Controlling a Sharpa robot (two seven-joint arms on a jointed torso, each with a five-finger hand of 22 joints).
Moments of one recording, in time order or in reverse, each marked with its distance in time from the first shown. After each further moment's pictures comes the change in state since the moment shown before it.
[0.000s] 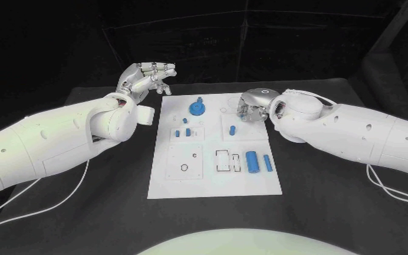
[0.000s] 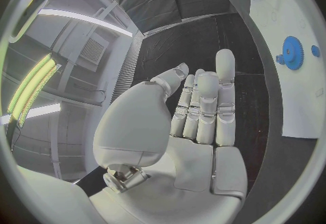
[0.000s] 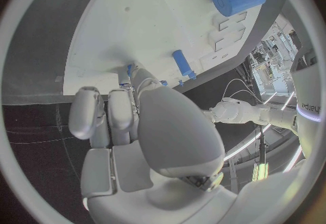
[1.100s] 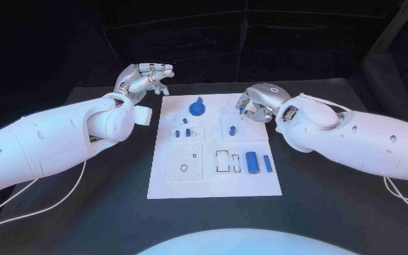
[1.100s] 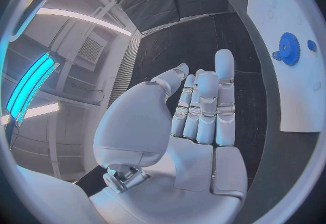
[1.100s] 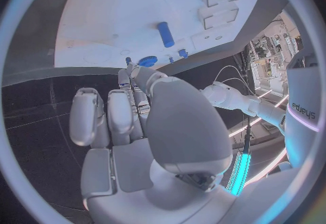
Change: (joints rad) left arm 0.000 -0.012 0.000 -0.002 0.002 0.005 -0.018; left_hand 0.005 0.005 -0.011 0.000 0.000 -0.007 0.000 0.006 0.000 -0.011 0.004 0.008 0.001 -0.011 0.003 -0.005 -0.022 0.010 -0.003 0.003 -0.007 -0.006; right arm -0.009 -0.113 -0.002 0.192 -0.014 -0.243 -0.023; right_hand -0.149 -0.096 0.341 -0.138 0.010 0.043 0.001 -0.043 0.000 0.025 0.014 -0.035 -0.001 0.000 0.000 0.027 0.011 0.000 0.021 0.000 0.041 0.055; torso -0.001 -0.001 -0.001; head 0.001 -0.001
